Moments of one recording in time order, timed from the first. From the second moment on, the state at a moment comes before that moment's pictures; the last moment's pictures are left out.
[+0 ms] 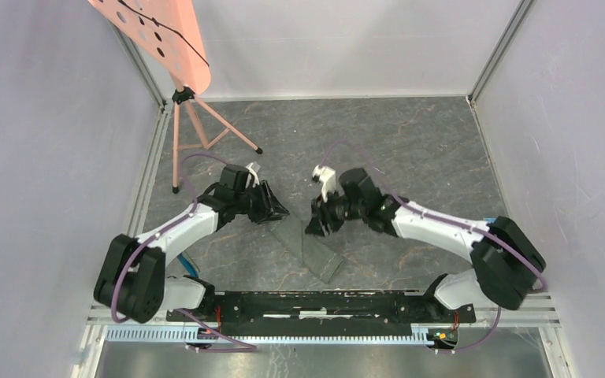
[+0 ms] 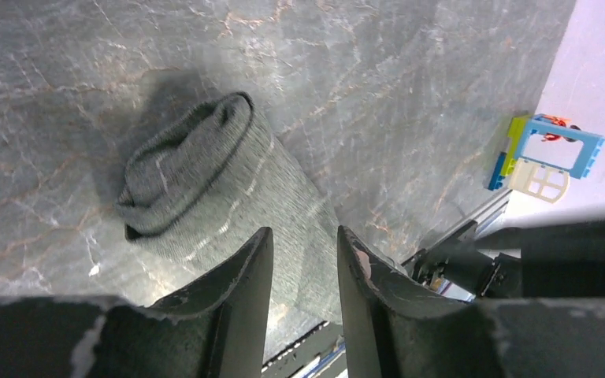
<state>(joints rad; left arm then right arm) -0.40 1.26 0.65 -0.21 0.42 -0.78 0.72 1.46 0.82 -0.01 -0.47 0.22</state>
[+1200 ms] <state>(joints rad) -0.41 1.32 0.76 -0.23 0.34 -0.72 1.10 1.32 0.56 0.04 -0.22 0.48</state>
